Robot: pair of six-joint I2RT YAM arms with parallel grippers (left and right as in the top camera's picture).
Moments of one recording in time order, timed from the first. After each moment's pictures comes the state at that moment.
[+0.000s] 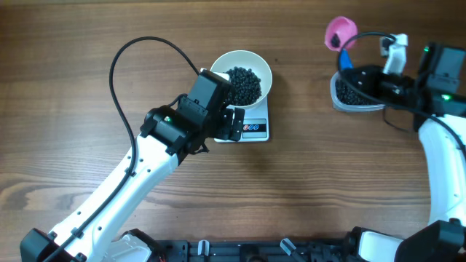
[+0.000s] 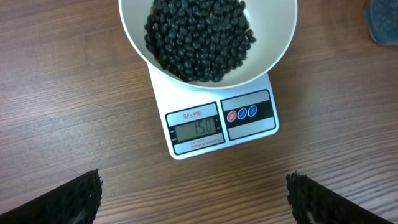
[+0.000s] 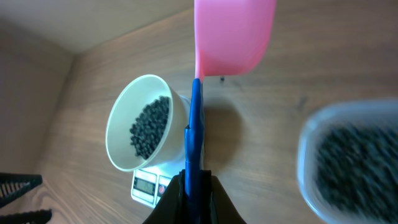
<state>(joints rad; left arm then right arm) -0.60 1.40 1.22 -0.85 -0.10 -0.34 -0.26 1.44 1.17 -0.63 -0.76 0.05</state>
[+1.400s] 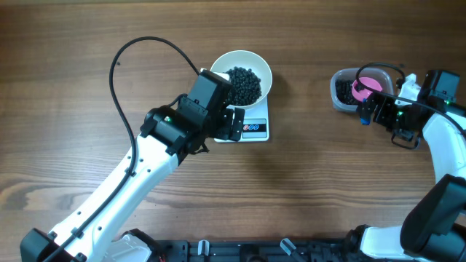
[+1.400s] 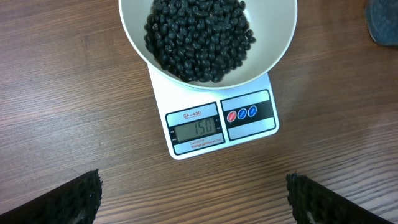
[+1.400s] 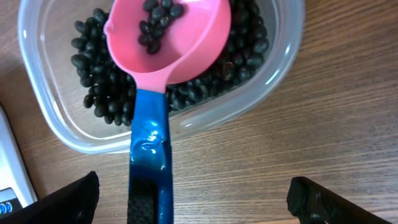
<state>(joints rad) -0.60 1.40 1.22 -0.85 -0.10 -0.34 -0.39 1.59 1.04 -0.70 -0.31 0.05</state>
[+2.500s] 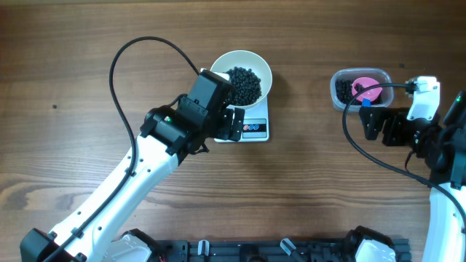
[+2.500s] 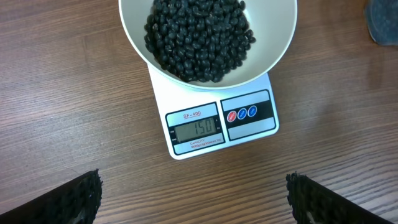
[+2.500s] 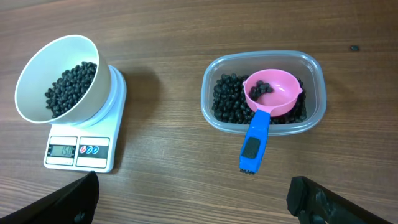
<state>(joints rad) -0.60 1.40 1.22 -0.85 -0.10 -0.34 -0.39 1.04 1.04 -0.88 -0.49 -0.22</state>
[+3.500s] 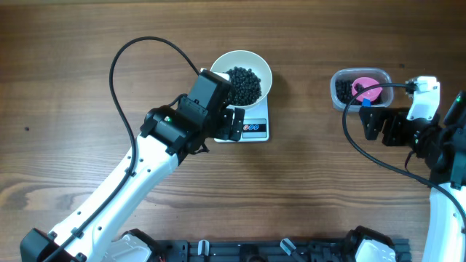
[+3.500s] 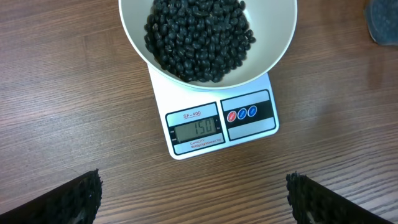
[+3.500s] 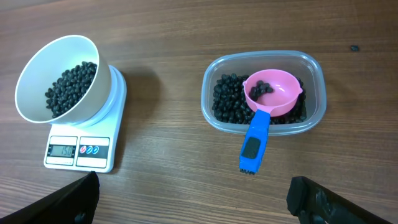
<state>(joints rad) -0.60 1.40 1.22 -0.85 -0.10 -0.34 -0.39 1.04 1.03 -0.88 -0.49 -0.22</state>
